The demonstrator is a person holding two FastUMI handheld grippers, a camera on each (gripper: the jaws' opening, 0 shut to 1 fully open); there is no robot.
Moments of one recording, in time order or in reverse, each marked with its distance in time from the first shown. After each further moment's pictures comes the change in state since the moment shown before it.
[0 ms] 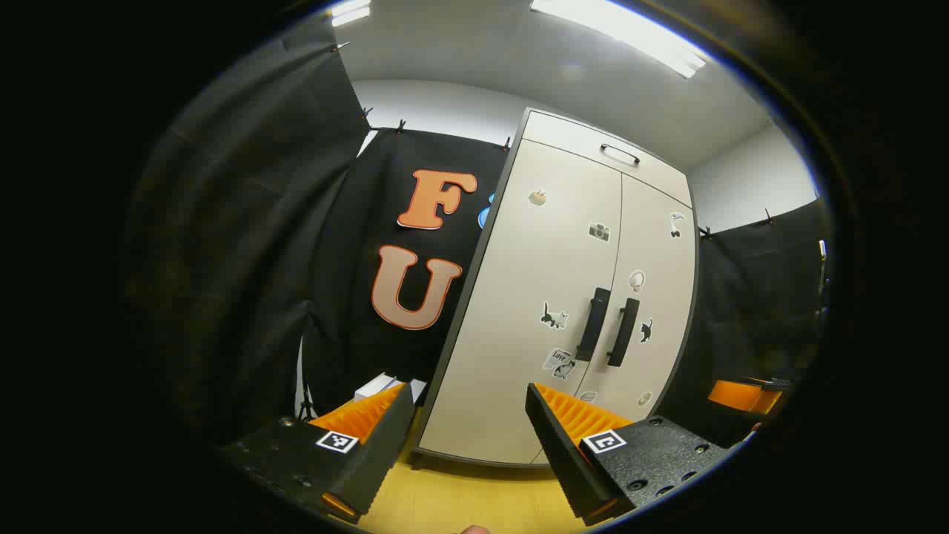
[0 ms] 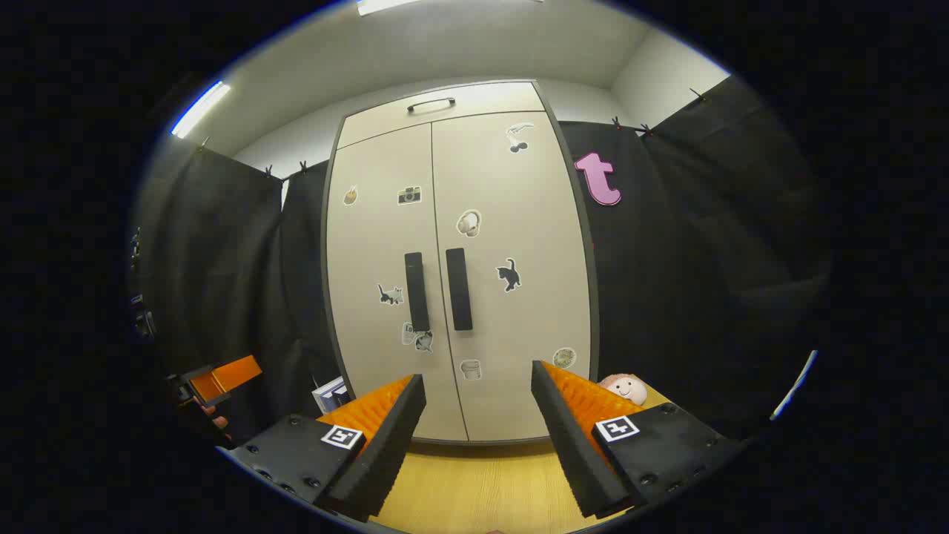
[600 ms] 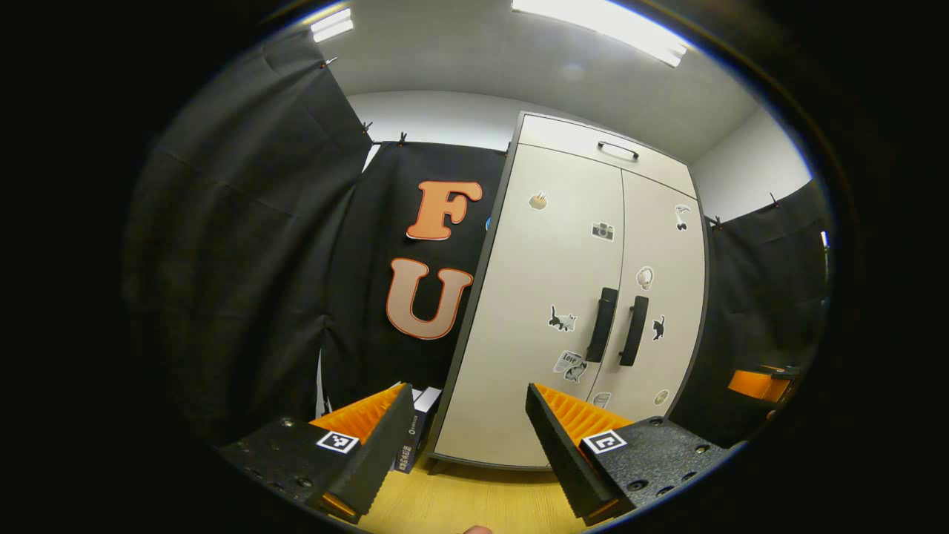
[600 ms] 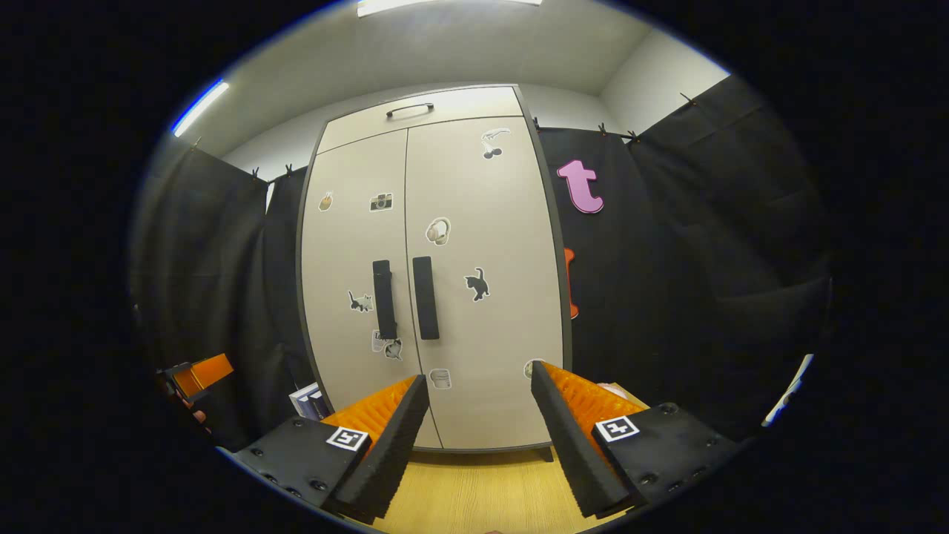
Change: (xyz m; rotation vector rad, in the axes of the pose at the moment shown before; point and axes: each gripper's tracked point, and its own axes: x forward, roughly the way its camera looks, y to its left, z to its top) left arm -0.001 -0.010 0.005 0.071 -0.013 0.039; right arm 0.008 -0.033 0.005 -0.016 -0.025 -0.043
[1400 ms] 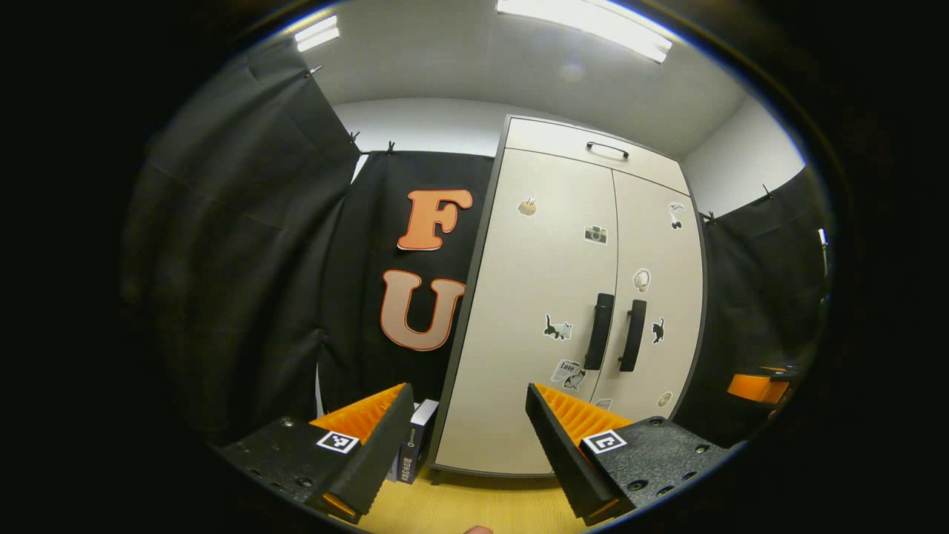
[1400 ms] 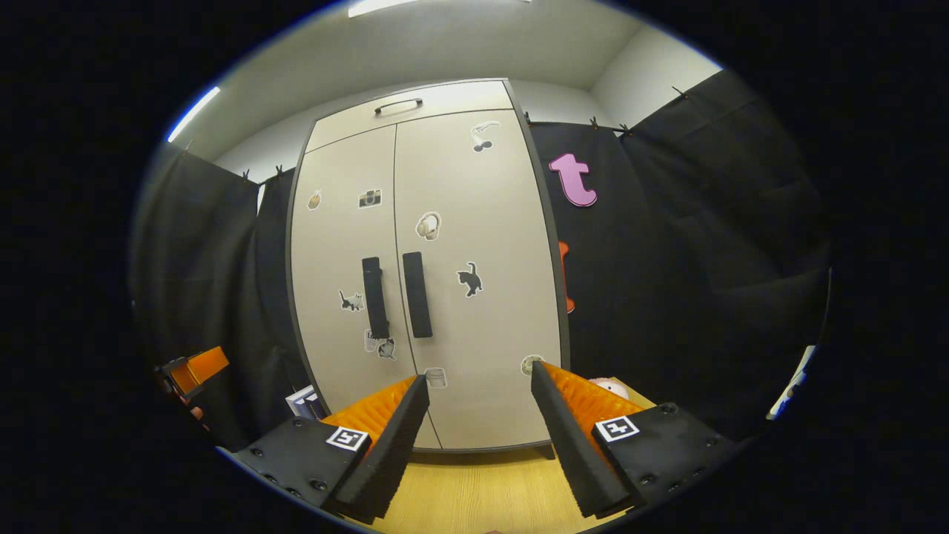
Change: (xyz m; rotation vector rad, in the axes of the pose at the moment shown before) left arm 0.014 -0.008 0.013 0.036 -0.032 -0.013; right arm 0.011 -0.005 -0.005 0.036 0.016 -0.017
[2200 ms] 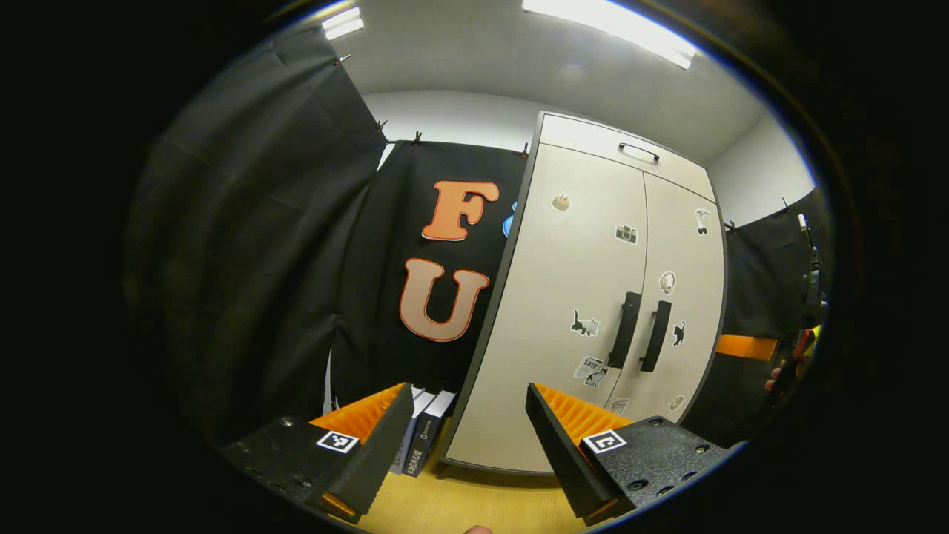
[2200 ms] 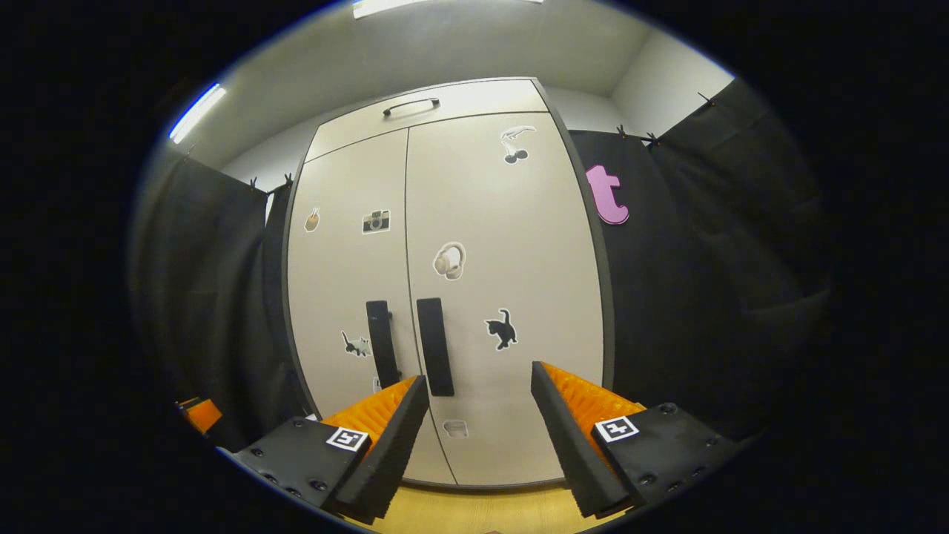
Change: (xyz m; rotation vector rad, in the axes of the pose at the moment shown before) left arm -0.002 0.038 -0.014 -0.067 0.024 0.085; right arm 0.097 0.039 0.074 0.013 -0.055 0.089
